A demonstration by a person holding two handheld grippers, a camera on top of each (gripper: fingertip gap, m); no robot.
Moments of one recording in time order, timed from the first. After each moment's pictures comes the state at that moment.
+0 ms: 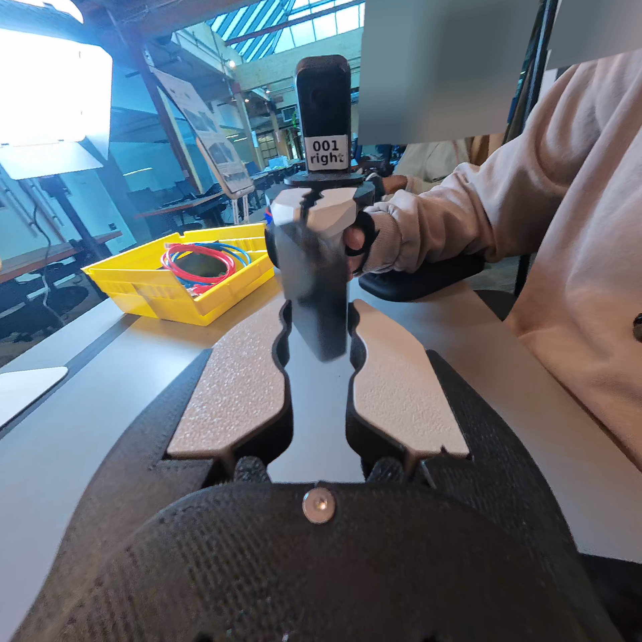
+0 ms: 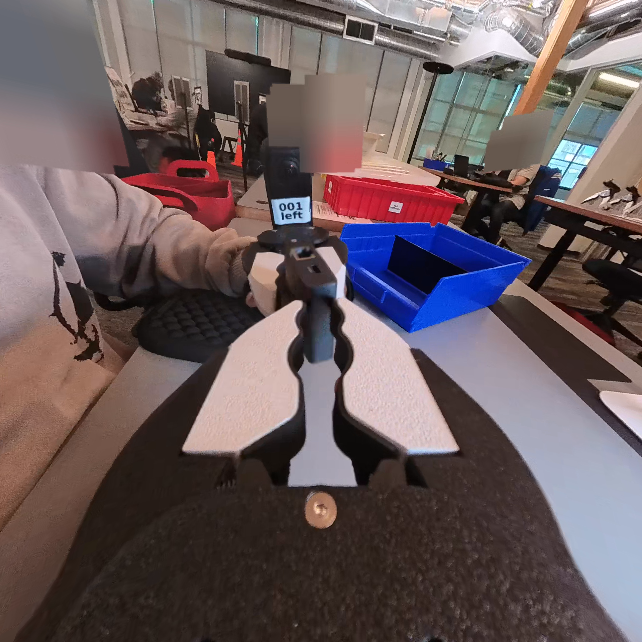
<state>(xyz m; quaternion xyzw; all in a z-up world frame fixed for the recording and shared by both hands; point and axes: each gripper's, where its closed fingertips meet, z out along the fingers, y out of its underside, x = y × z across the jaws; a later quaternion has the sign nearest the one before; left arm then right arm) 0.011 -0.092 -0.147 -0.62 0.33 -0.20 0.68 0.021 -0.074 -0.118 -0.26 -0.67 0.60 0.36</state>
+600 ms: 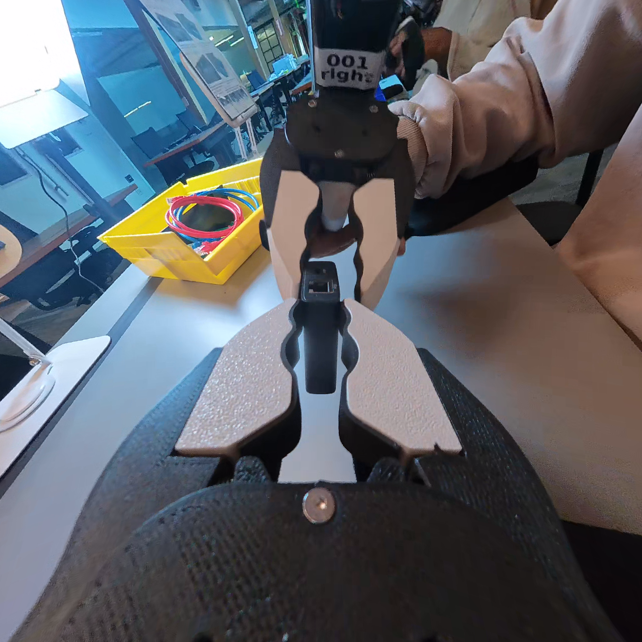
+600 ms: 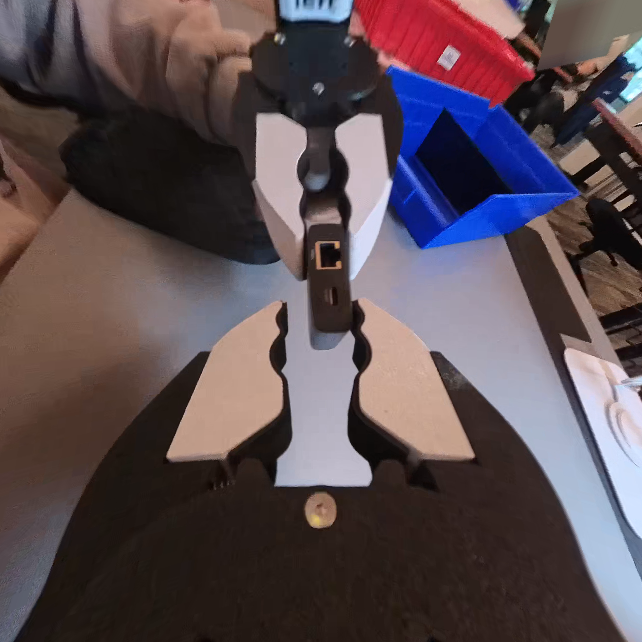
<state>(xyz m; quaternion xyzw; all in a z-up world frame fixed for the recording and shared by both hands) 0.016 -0.082 -0.173 -0.67 0.38 -0.10 0.62 0.010 -0.083 -0.188 -0.24 -0.82 0.39 0.35</state>
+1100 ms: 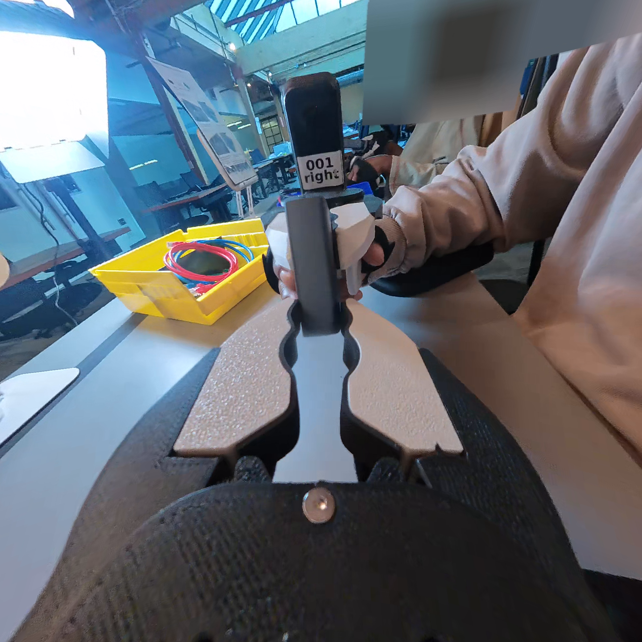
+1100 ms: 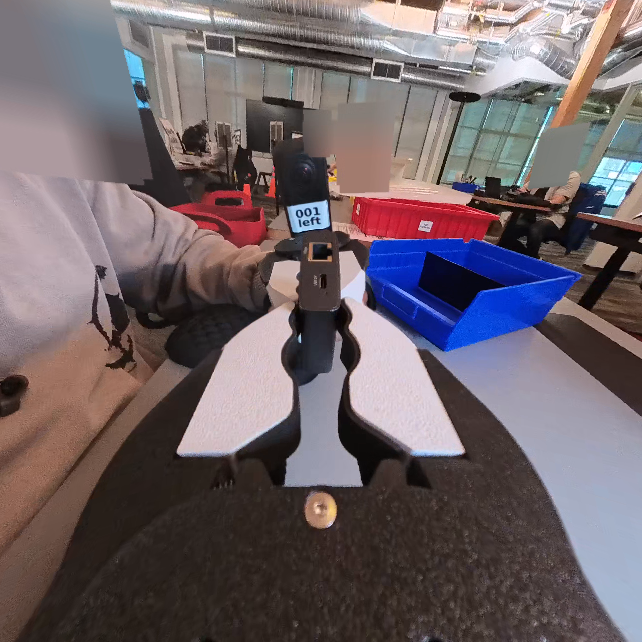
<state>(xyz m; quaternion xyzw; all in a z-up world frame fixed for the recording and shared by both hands) 0.020 -0.090 -0.146 -0.63 0.34 -0.18 0.68 0.020 -0.092 -0.127 -0.23 -0.65 0.65 0.32</state>
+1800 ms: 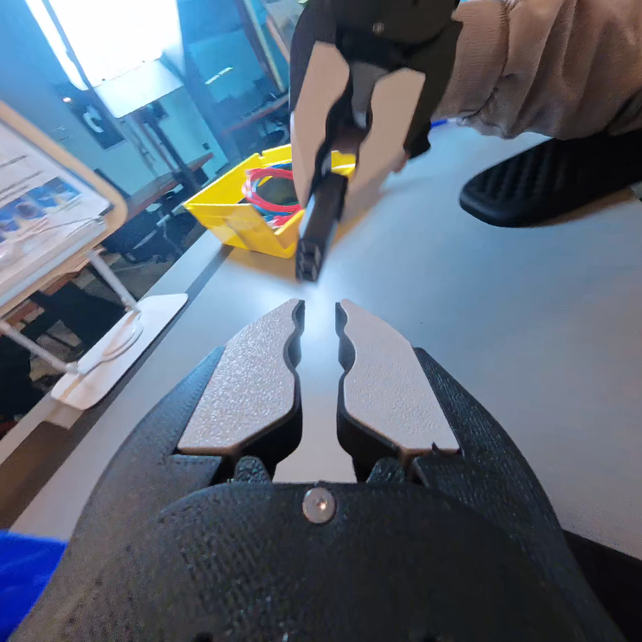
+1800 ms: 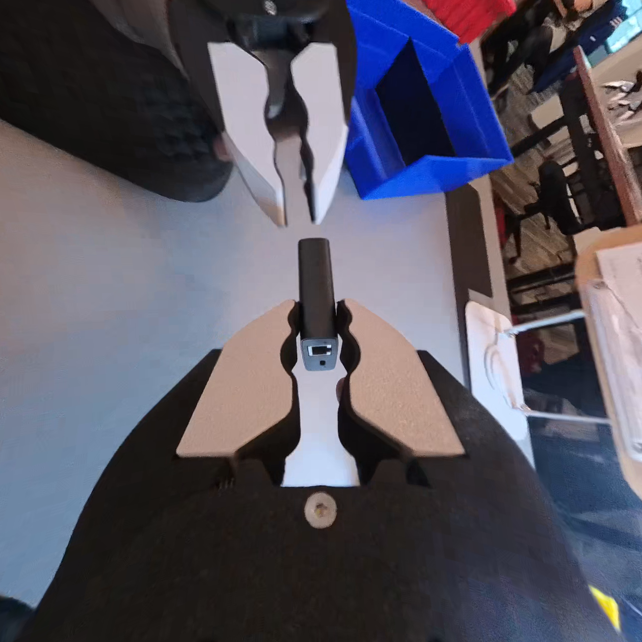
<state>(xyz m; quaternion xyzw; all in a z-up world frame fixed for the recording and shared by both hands) -0.021 -0.065 -0.162 -0.71 0.31 -0.01 0.63 0.008 -0.030 -0.153 -0.23 -0.85 0.26 0.39</state>
